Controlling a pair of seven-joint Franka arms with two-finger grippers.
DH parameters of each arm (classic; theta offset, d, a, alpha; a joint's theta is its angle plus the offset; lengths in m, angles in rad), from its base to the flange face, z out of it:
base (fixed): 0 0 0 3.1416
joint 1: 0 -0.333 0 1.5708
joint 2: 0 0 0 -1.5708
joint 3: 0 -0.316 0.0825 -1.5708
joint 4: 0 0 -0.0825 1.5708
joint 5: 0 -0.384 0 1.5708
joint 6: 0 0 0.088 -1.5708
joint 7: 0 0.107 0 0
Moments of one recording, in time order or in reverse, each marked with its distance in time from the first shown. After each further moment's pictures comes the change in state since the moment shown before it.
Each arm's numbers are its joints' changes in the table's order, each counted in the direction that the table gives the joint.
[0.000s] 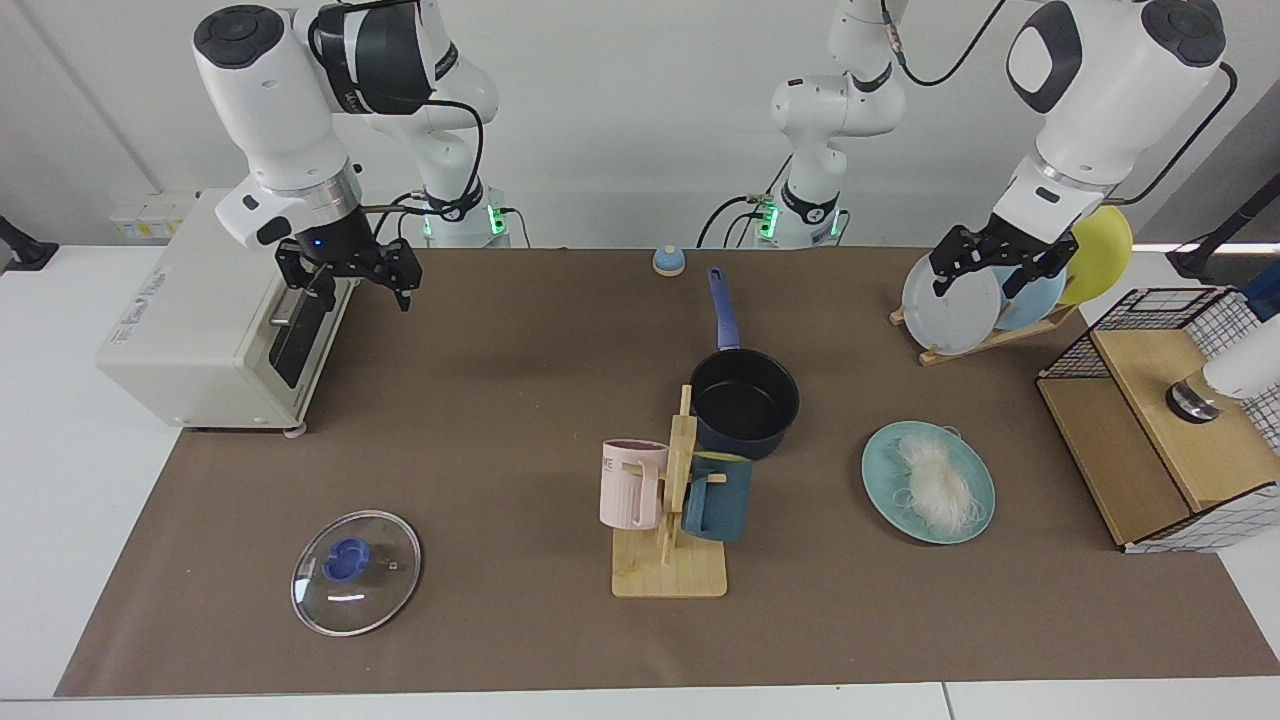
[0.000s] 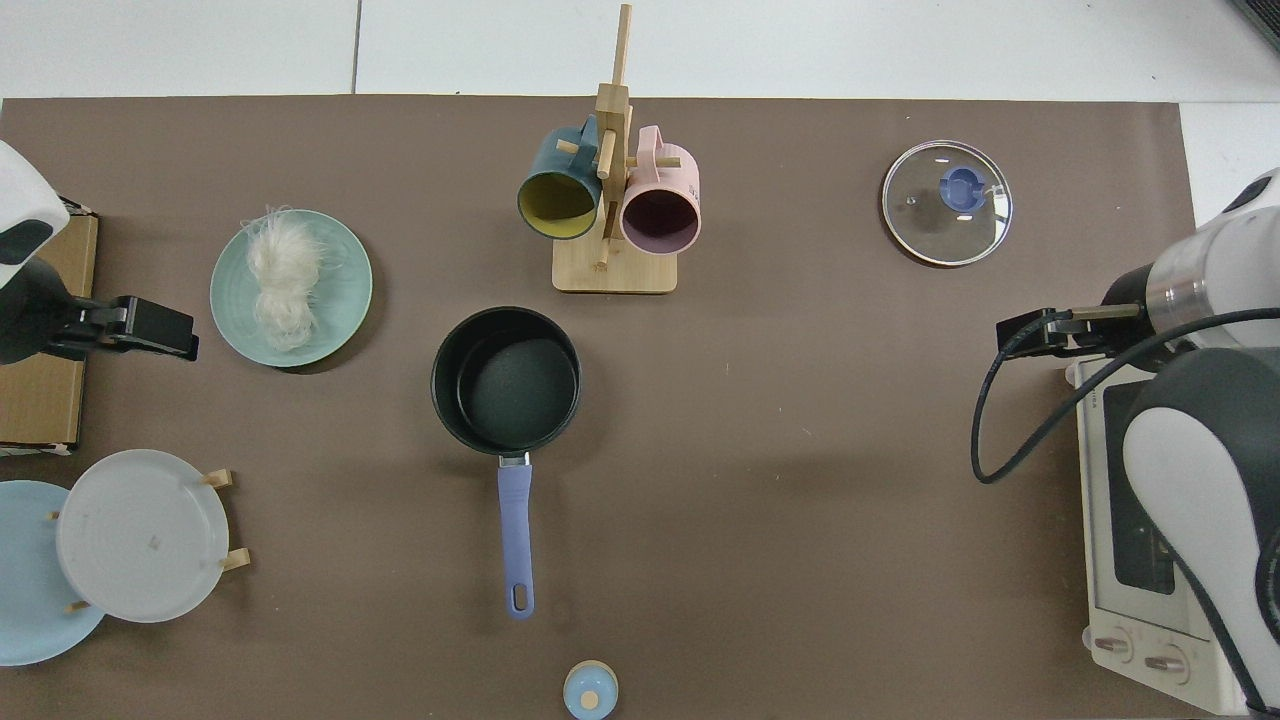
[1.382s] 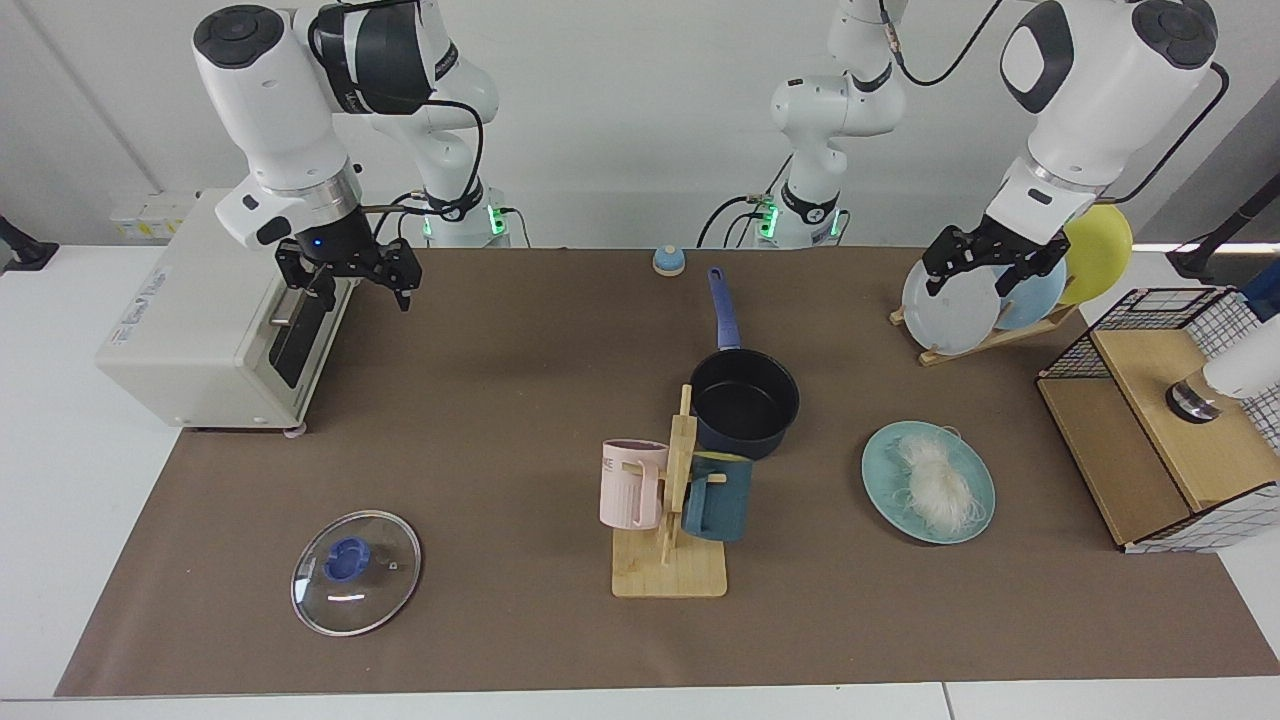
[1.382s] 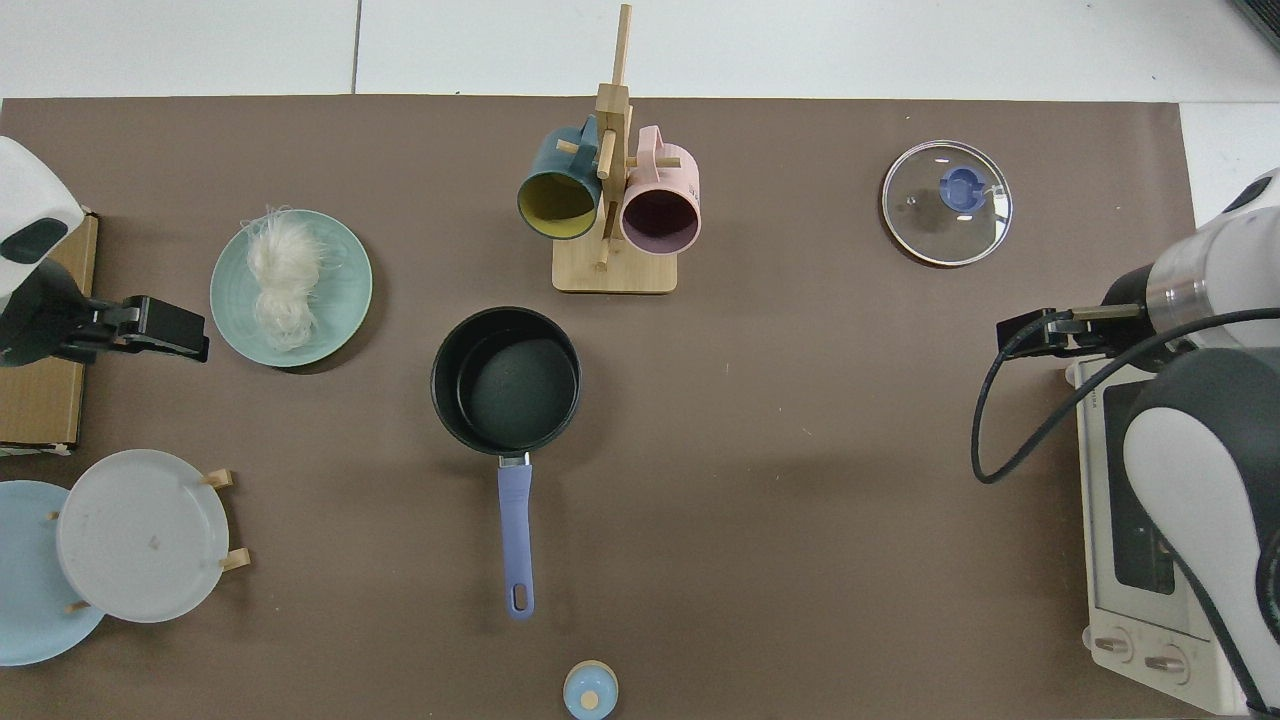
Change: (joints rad) left arm 0.000 0.000 0.014 0.000 0.000 0.008 -0.037; right arm 0.000 0.000 0.000 0.000 0.000 0.000 0.000
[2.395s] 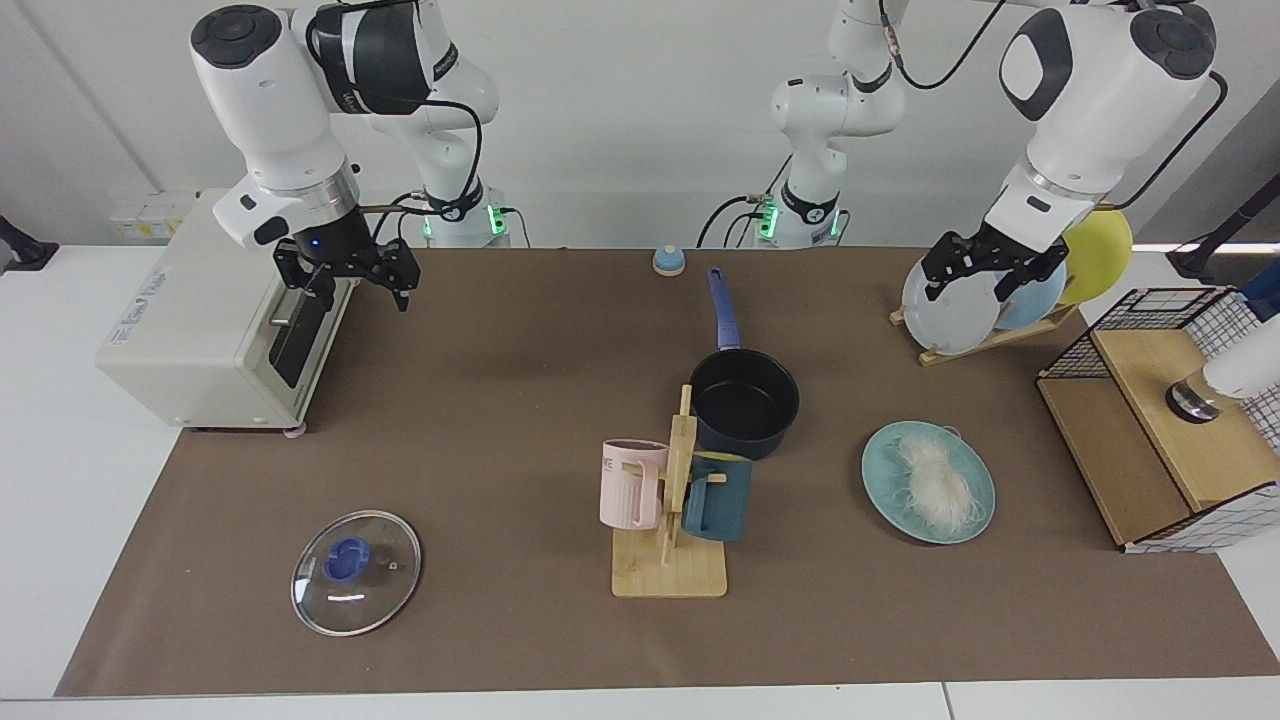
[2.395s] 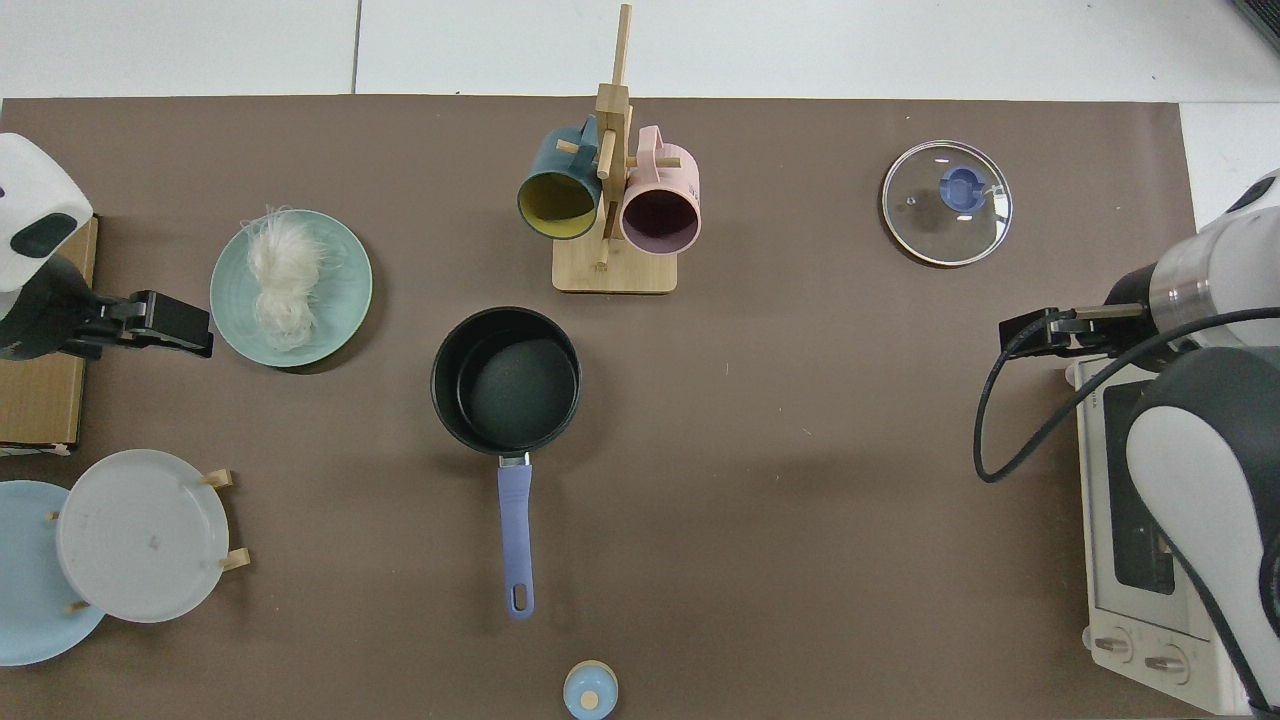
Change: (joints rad) left arm 0.000 0.021 0.000 0.011 0.000 -0.007 -0.001; right arm 0.002 0.000 0.002 0.000 0.000 0.000 0.000
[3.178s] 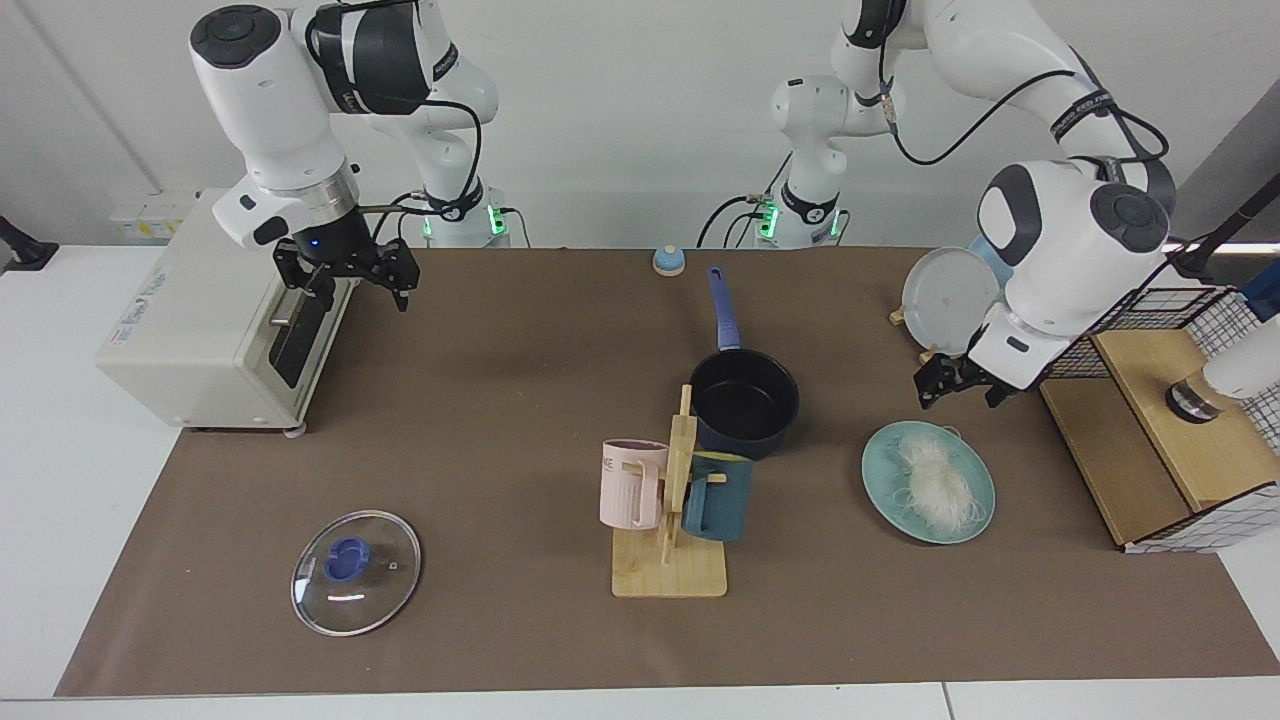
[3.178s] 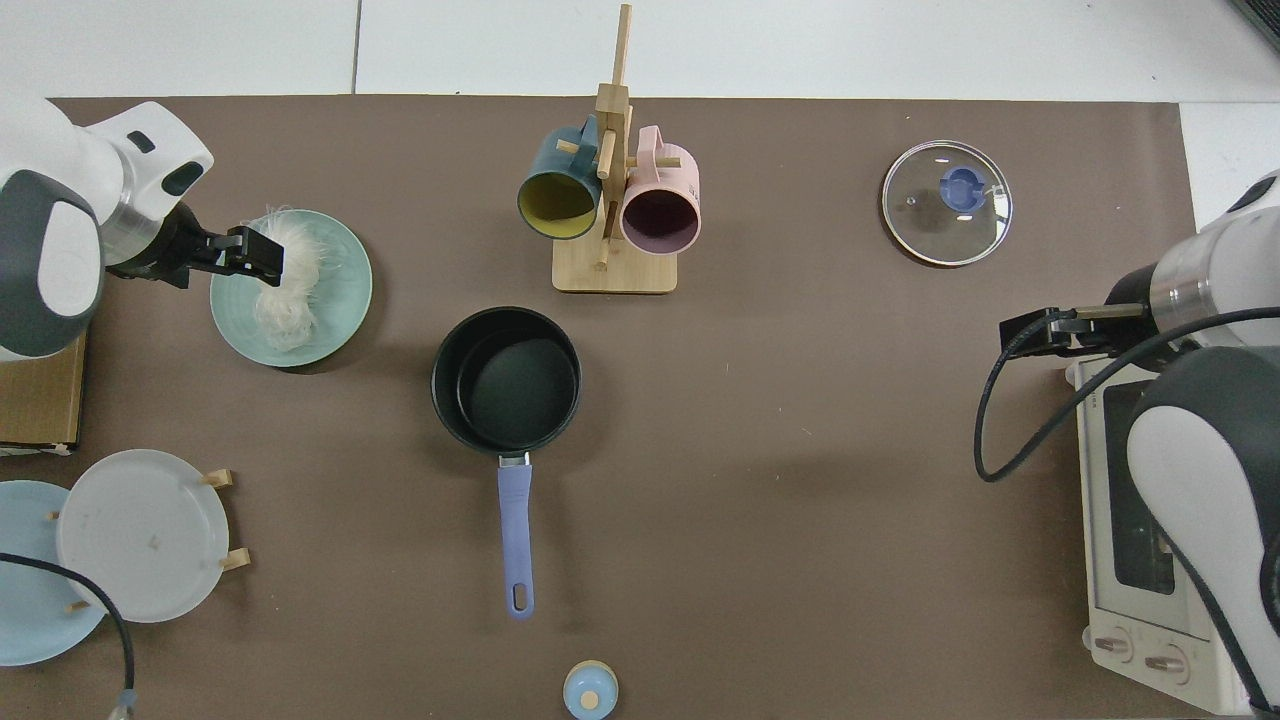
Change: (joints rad) left arm -0.002 0.277 -0.007 0.060 -0.010 -0.248 0.000; right arm 0.000 0.000 0.001 0.000 0.000 0.000 0.000
